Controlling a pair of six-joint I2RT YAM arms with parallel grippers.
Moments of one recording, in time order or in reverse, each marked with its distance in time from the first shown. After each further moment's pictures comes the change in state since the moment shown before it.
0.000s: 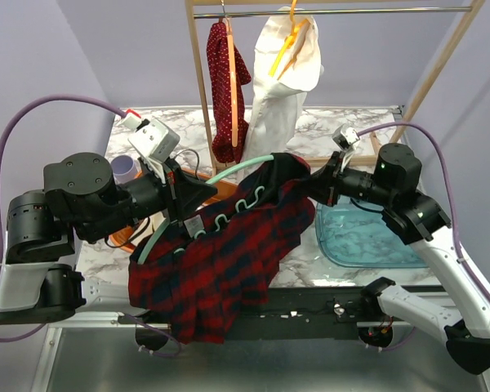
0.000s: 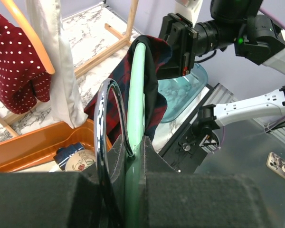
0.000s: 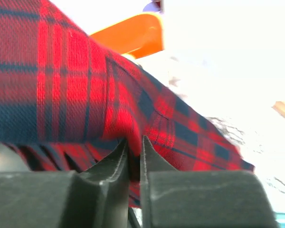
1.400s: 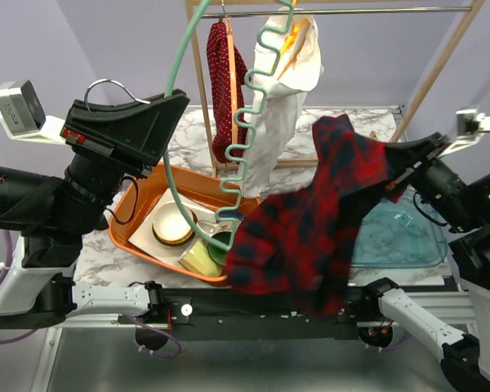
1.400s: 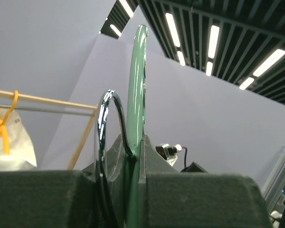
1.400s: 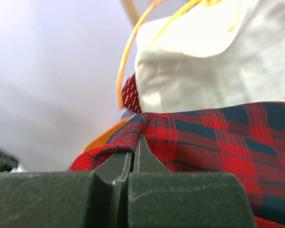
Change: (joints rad) left arm 0.005 -0.105 -0.243 1.060 -0.045 0.013; right arm -0.132 -0.151 0.310 -0.077 0.289 0.302
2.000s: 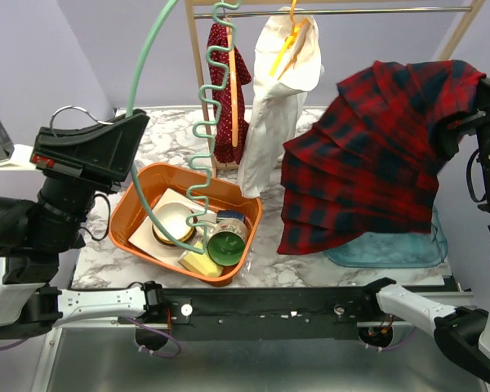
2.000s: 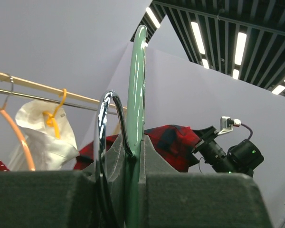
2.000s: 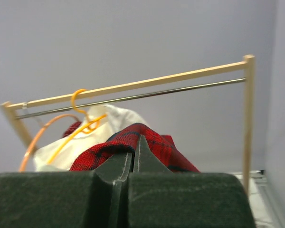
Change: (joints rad) left arm 0.000 -0.172 -0.187 0.049 -0.090 0.077; right arm -0.005 0.233 0.563 -0.075 0.578 -0.351
